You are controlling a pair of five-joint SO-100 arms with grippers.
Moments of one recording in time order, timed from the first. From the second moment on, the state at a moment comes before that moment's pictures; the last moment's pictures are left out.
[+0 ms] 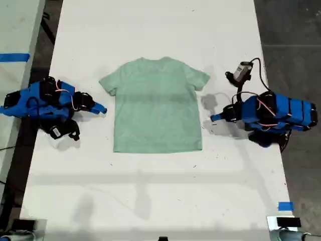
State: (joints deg) arm 0 -2.3 191.0 173.0 77.1 7.6; arm 1 12.2 192.7 172.1 71.7 -35.2
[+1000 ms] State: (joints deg) arm 0 -3.6 187.7 170.9 76.2 -7.9; arm 1 8.5 189.1 166.4 70.3 10.9
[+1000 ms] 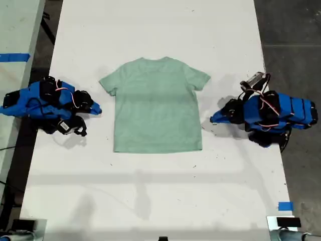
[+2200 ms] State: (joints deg) arm 0 -36.0 110.8 95.3 91.6 28.3; arm 1 51.3 114.6 97.0 81.3 -39.1
